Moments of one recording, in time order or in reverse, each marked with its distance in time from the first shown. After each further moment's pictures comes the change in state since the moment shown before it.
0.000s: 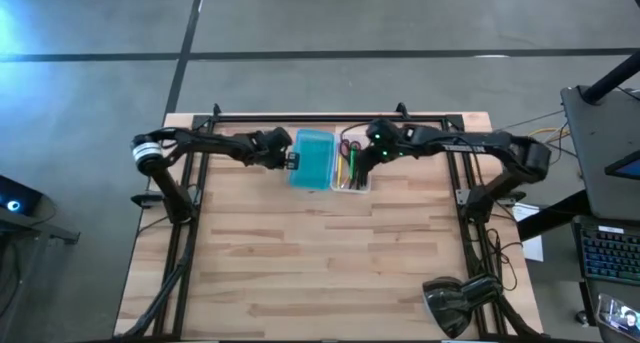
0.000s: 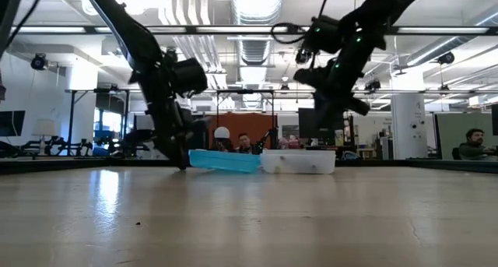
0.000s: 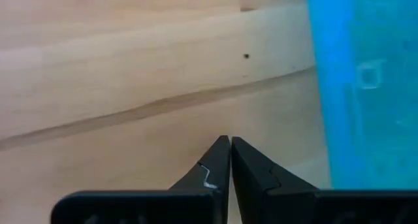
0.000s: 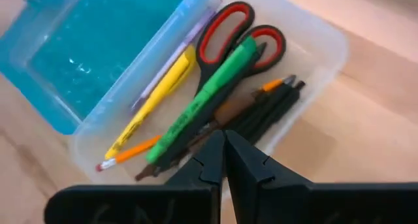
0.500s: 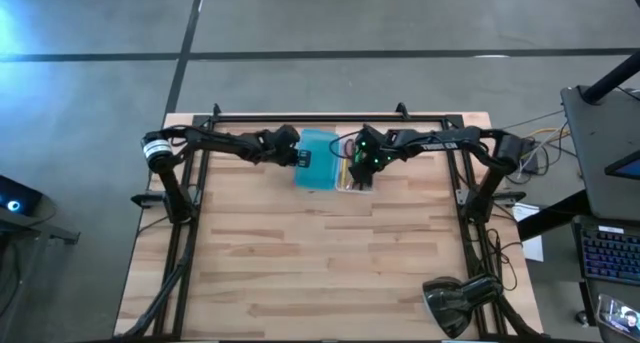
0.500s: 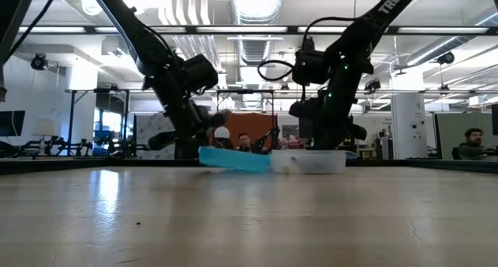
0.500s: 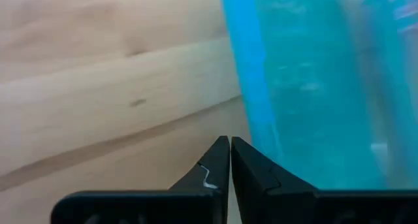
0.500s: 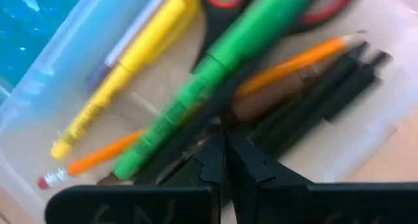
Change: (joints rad) left arm -0.013 0.074 0.060 0.173 0.075 0.036; right arm -0.004 0.209 0.026 -0.002 -0.075 -0.033
